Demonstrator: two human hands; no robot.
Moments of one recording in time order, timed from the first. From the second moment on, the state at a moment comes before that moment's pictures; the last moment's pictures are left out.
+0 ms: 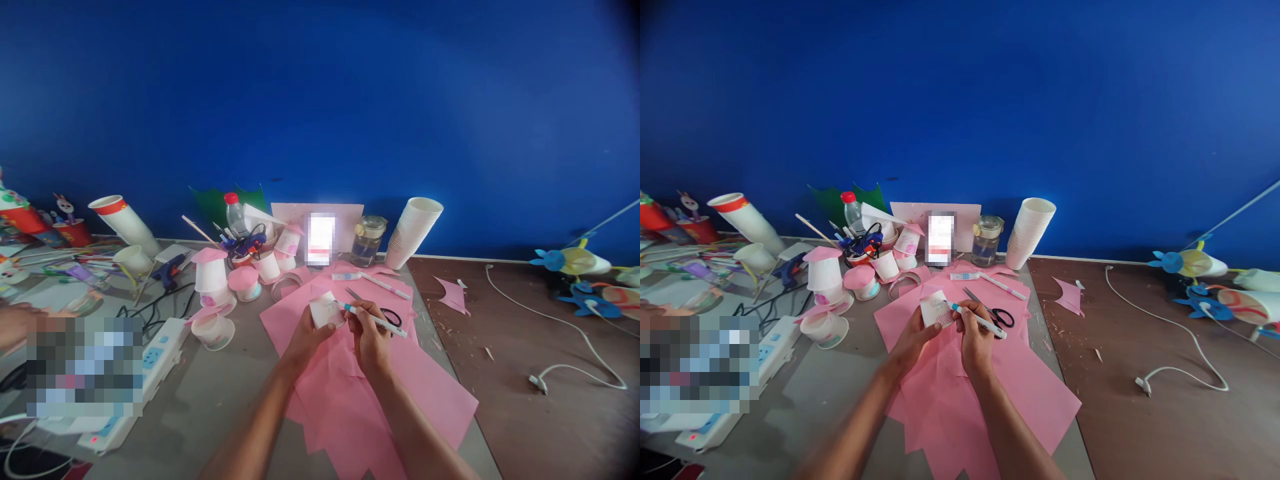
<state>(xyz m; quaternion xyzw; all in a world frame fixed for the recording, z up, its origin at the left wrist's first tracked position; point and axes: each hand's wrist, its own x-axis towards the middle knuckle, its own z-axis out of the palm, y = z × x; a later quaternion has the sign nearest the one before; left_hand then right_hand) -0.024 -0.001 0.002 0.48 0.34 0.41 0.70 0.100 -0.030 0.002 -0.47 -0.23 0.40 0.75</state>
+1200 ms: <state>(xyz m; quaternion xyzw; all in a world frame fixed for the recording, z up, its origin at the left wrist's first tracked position) -0.025 0.001 -0.008 0.47 0.34 0.41 0.71 0.102 -0.030 -0.002 -0.48 -0.25 0.39 0.75</state>
